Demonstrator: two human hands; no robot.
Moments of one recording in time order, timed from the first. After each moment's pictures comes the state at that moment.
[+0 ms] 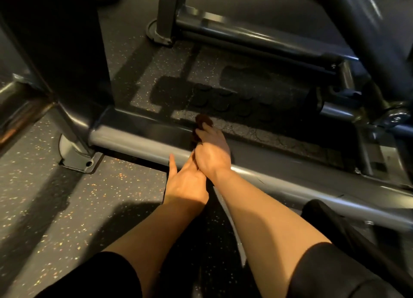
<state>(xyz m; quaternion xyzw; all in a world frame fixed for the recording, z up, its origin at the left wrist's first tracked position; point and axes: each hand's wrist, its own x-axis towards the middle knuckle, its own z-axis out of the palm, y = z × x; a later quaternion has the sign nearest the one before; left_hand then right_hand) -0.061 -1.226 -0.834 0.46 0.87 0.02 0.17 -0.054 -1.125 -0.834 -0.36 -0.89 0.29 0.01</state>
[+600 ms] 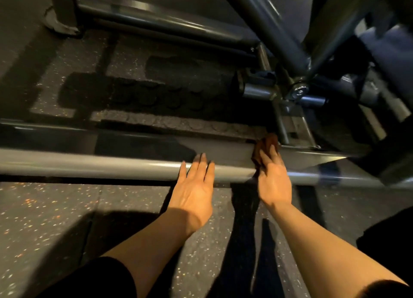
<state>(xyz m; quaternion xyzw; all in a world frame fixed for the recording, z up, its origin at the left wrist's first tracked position) 0.048 -1.155 -0.855 0.65 0.74 0.05 0.14 0.209 -1.039 -0.845 -0.61 -0.77 0.17 0.10</state>
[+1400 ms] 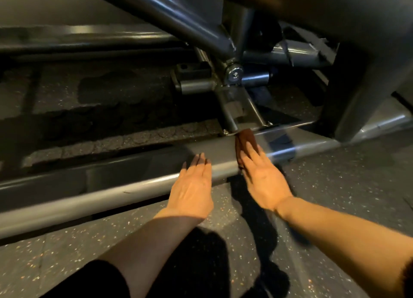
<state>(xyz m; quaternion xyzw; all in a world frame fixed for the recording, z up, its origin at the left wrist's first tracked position) 0.142 -1.079 -0.837 0.72 0.67 0.08 0.15 0.328 -1.011 -0.846 -0.51 -0.85 0.11 0.02</state>
